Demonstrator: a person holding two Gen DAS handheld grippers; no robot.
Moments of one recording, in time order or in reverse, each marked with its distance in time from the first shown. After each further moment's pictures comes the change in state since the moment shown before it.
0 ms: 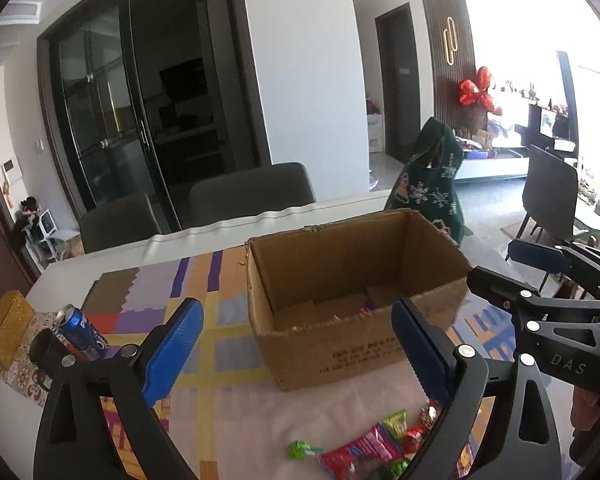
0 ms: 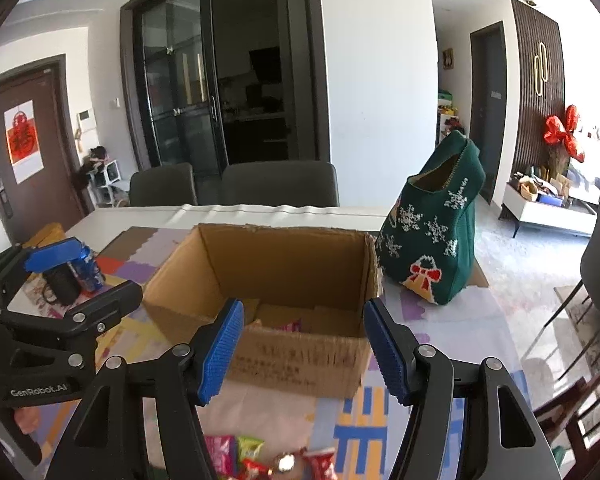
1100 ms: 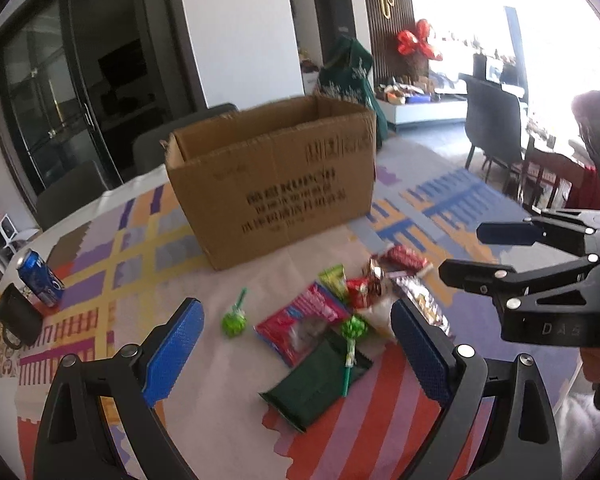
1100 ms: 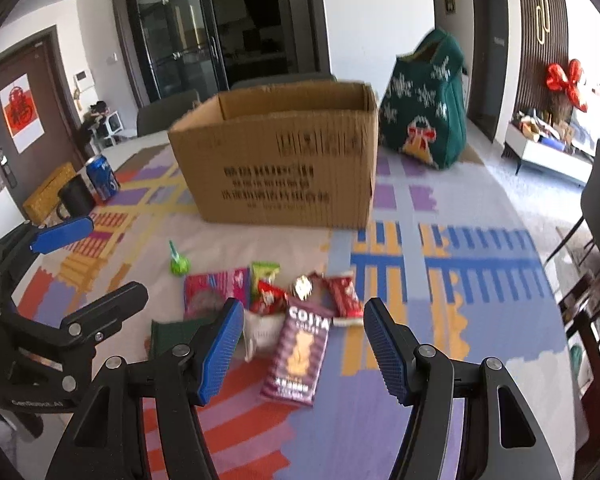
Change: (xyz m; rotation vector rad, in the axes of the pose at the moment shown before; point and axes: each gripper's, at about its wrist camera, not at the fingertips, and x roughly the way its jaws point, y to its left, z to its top) left arm -0.029 -0.044 -0.133 0.145 0.143 -0.176; right arm -0.037 0.007 -0.134 0.041 0.239 0.018
